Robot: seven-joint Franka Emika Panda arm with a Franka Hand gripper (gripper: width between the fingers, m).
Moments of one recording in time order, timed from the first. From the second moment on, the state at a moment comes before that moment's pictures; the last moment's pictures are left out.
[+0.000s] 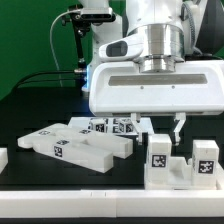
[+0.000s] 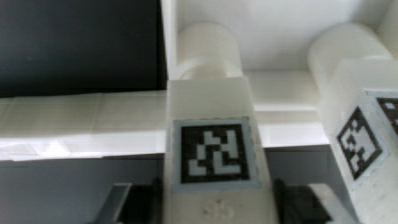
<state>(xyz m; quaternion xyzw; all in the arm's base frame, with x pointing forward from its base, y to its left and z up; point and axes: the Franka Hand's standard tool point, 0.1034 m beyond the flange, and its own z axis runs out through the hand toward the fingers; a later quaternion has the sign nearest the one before) 0.627 0.044 0.081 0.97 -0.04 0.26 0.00</state>
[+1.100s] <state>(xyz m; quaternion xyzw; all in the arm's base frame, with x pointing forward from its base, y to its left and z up) 0.640 0.043 0.092 1.00 -0.07 0.03 -0.05</state>
